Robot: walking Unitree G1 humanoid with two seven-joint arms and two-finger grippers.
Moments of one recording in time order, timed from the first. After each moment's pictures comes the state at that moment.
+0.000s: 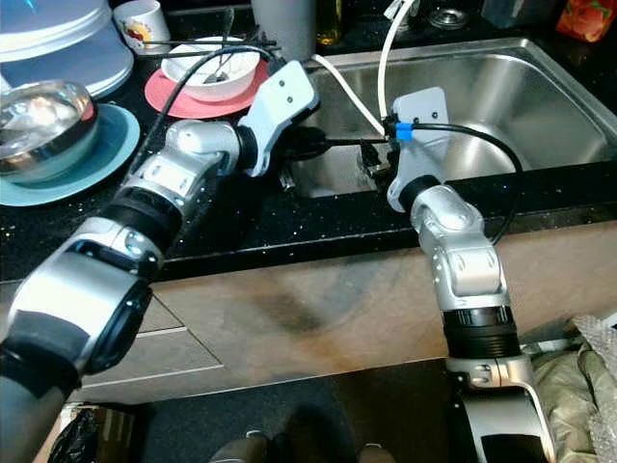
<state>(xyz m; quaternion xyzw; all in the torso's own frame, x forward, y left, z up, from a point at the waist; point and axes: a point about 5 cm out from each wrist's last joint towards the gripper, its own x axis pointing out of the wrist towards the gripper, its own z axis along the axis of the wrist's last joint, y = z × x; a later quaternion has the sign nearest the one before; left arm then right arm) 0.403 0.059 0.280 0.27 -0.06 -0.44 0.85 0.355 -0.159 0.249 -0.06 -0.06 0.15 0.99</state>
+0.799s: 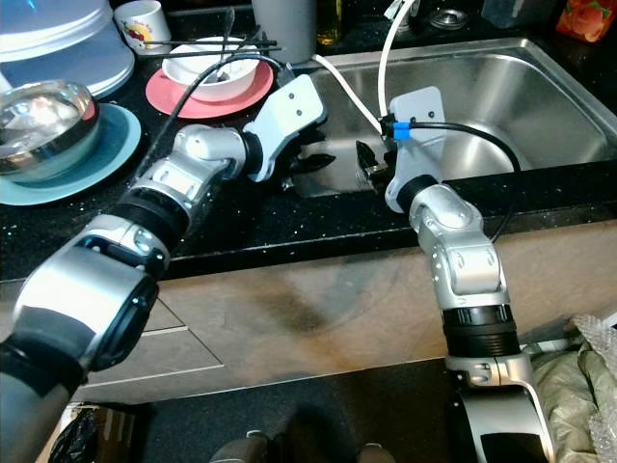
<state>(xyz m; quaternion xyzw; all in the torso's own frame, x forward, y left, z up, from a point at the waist) 0.406 0.058 0.282 0.27 -0.07 -0.43 0.86 0.355 -0.156 0.249 -0.06 -0.05 0.16 0.98</state>
